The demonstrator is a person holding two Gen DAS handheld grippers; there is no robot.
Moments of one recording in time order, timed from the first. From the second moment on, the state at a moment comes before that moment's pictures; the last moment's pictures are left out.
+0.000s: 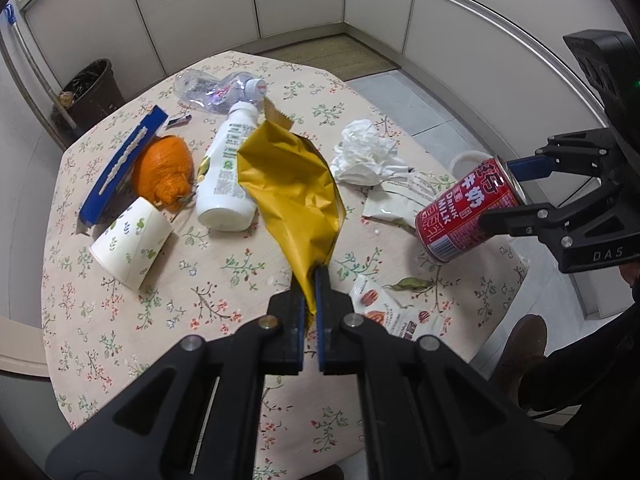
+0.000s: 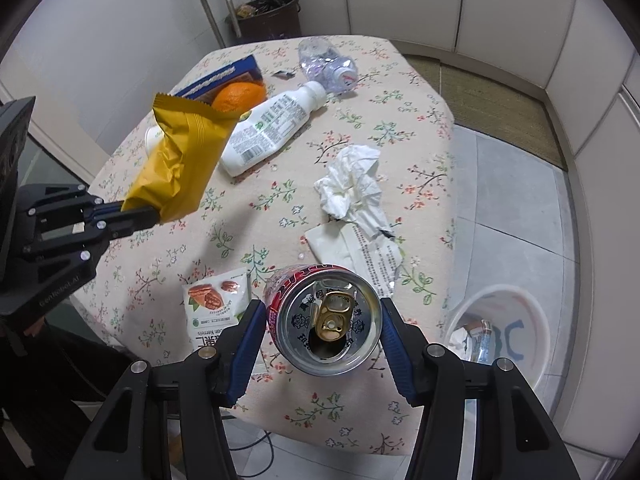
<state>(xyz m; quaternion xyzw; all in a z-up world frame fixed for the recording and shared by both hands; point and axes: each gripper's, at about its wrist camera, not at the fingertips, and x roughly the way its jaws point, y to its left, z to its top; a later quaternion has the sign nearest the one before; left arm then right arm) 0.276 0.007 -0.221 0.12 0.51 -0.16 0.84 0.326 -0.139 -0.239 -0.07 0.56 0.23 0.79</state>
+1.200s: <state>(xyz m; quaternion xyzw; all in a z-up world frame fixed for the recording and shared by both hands) 0.310 -0.272 -0.300 0.11 0.60 -0.34 0.72 0.322 -0.405 -0.267 0.04 0.60 0.00 0.80</state>
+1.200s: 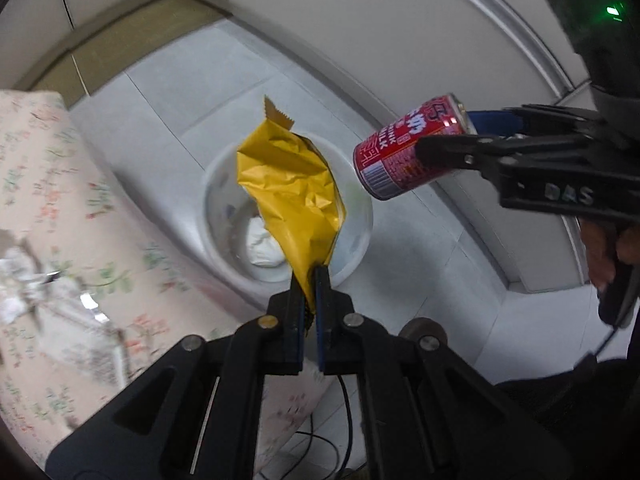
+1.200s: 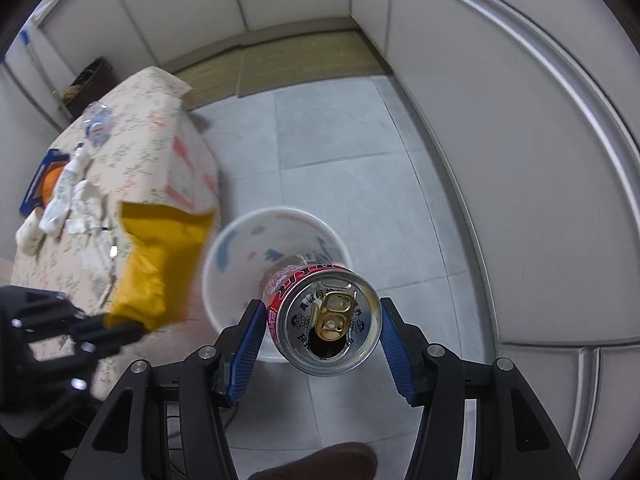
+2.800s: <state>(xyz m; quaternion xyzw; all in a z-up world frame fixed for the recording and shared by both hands) 0.316 -0.191 -0.240 0.13 0.54 -0.30 0.77 0.369 -0.380 -0.353 -0.02 0.67 0.01 0.74</state>
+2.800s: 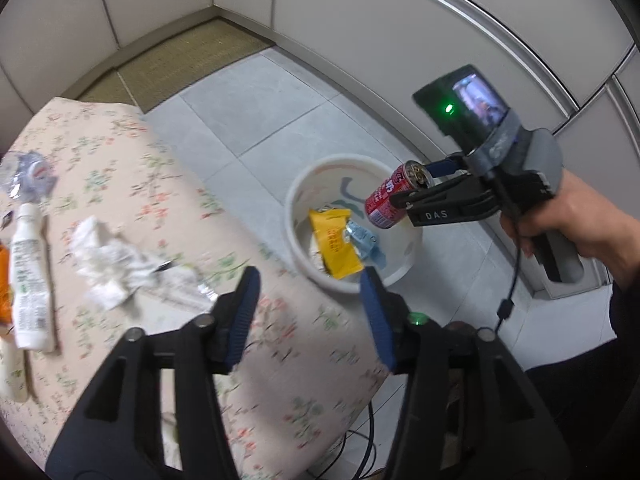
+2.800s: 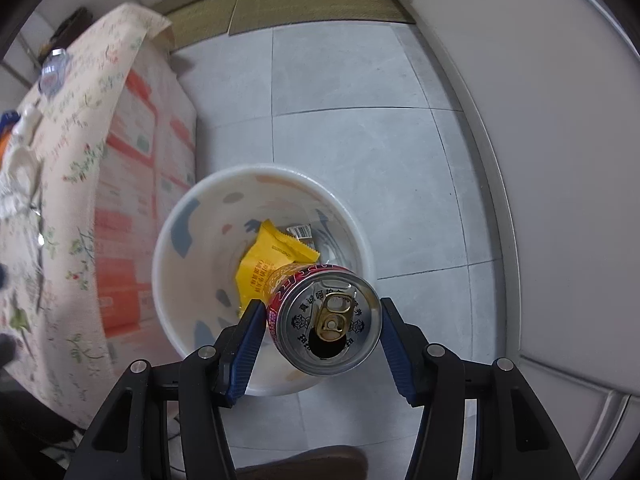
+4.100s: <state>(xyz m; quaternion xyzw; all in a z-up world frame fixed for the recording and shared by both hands) 0.293 -0.068 -0.205 0.10 0.54 -0.21 0.81 0.367 -0.319 -0.270 -0.06 0.63 0.00 0.77</state>
